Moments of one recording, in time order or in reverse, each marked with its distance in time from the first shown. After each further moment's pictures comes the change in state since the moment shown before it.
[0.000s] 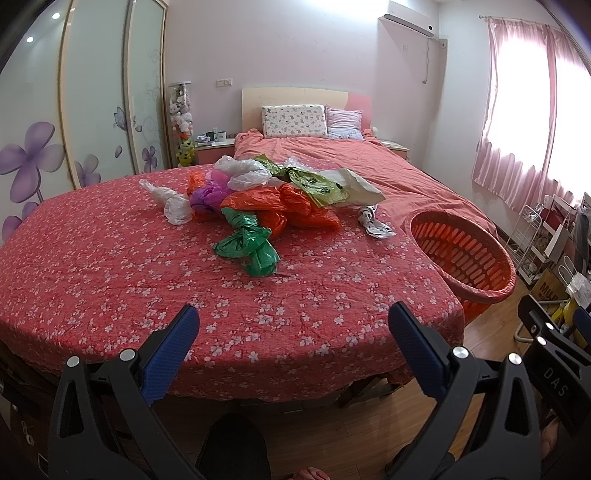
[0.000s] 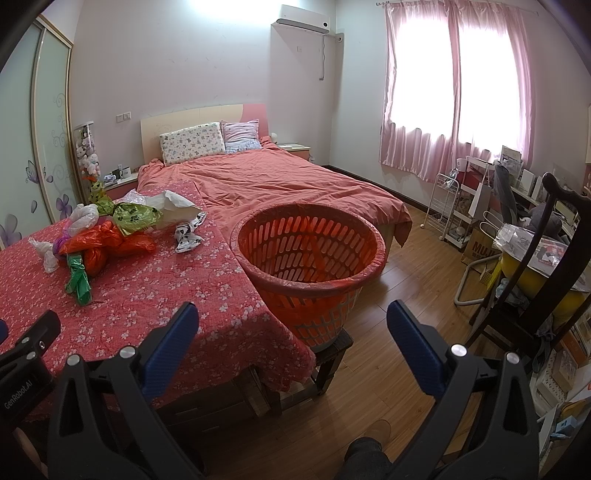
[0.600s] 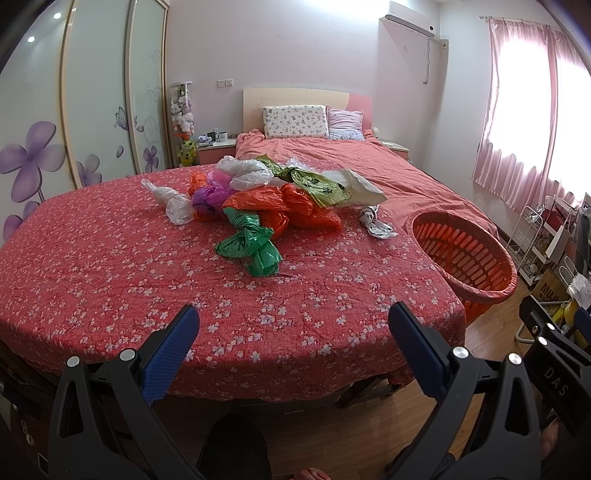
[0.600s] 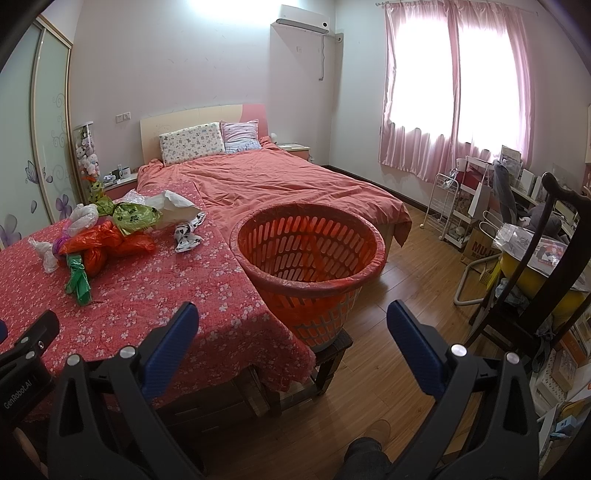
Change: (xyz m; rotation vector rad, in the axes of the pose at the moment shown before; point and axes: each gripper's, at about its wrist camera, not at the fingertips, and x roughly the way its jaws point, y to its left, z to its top) left arm -0.001 0.002 0.002 0.000 -0.002 0.002; right arm 0.000 0.000 0.000 -0.001 0.000 -0.001
